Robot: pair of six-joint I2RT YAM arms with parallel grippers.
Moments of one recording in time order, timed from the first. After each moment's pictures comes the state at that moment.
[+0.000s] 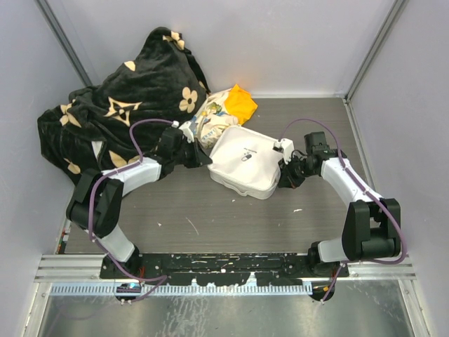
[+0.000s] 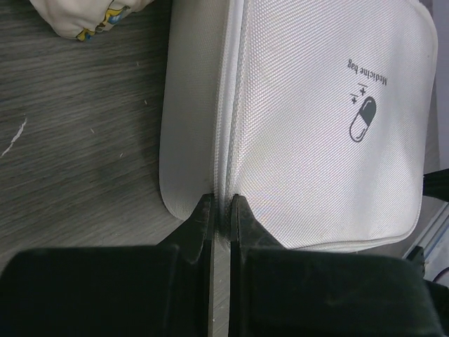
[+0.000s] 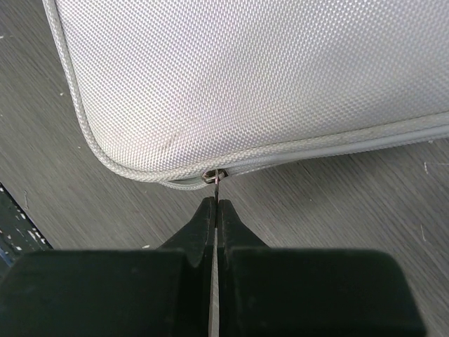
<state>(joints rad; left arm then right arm) -0.44 1.66 0.96 0.08 0.36 -0.52 0.09 1.40 0.93 -0.70 -0.60 -0.57</state>
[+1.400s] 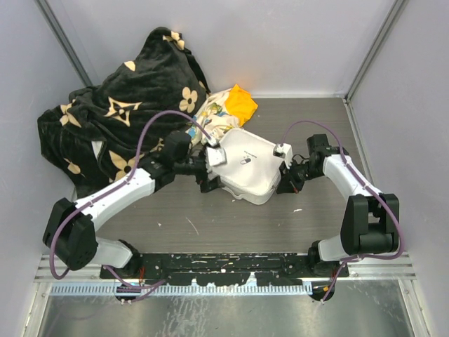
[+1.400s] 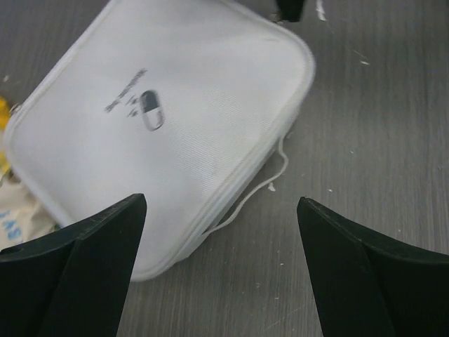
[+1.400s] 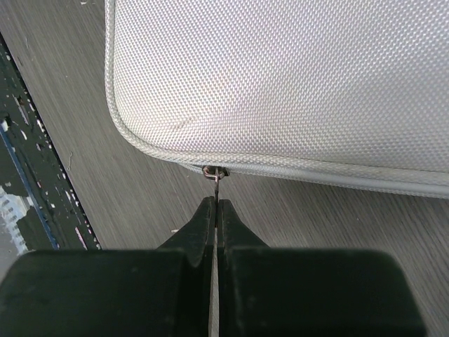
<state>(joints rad) -0.60 1.37 0.98 -0.12 0.63 0.47 0.04 1.44 0.95 -0.87 -0.80 -0.81</state>
